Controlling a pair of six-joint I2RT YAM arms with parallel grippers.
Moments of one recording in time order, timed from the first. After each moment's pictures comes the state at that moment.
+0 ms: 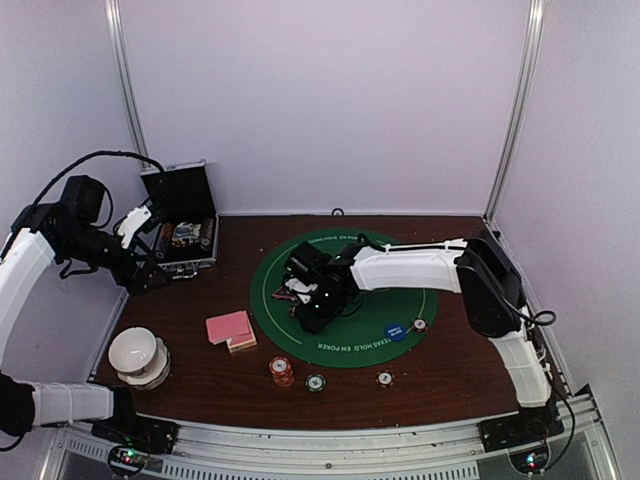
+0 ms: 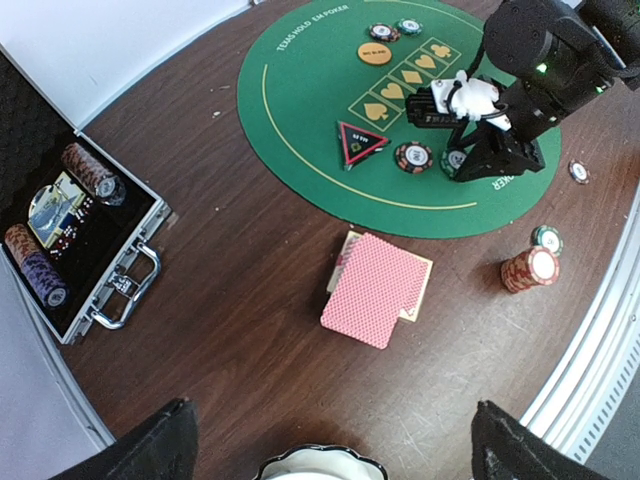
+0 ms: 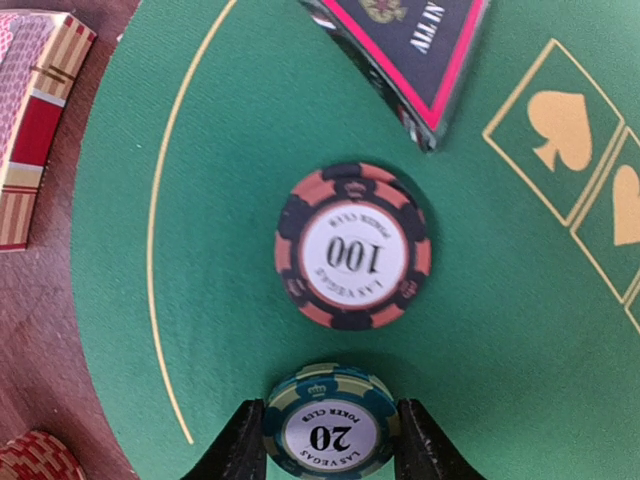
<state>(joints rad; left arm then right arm) -0.04 1.06 1.20 -1.13 0.49 0.62 0.98 2.28 1.82 -0.72 0.05 0.19</state>
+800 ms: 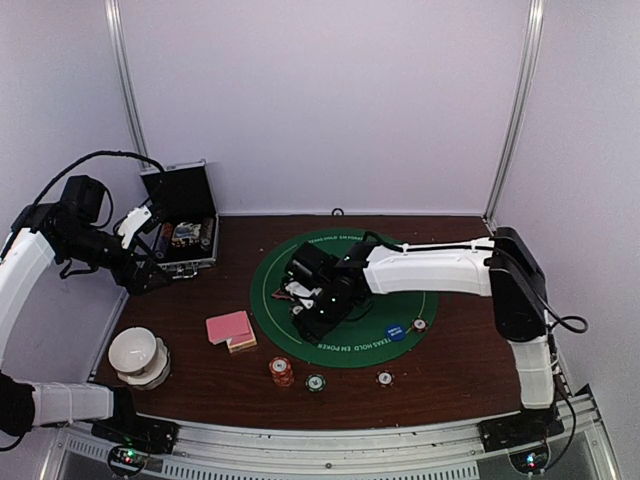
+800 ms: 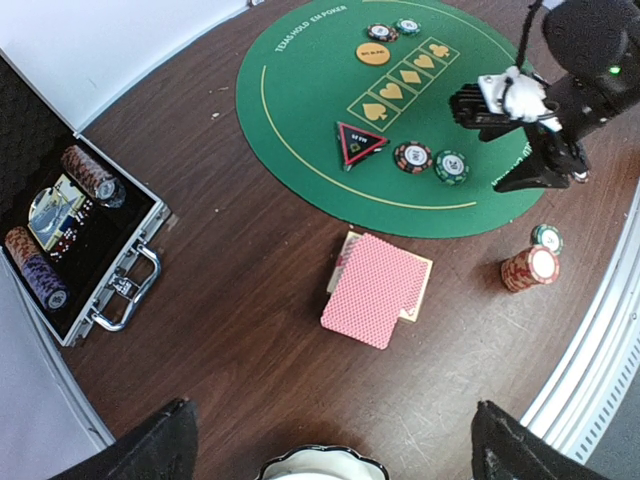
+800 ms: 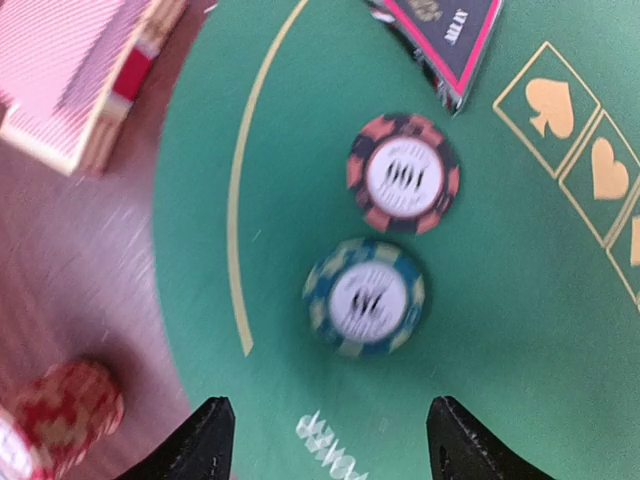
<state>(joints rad) -0.04 1.06 1.20 -1.13 0.49 0.62 1.03 2.17 1.75 -0.75 0.07 0.19</state>
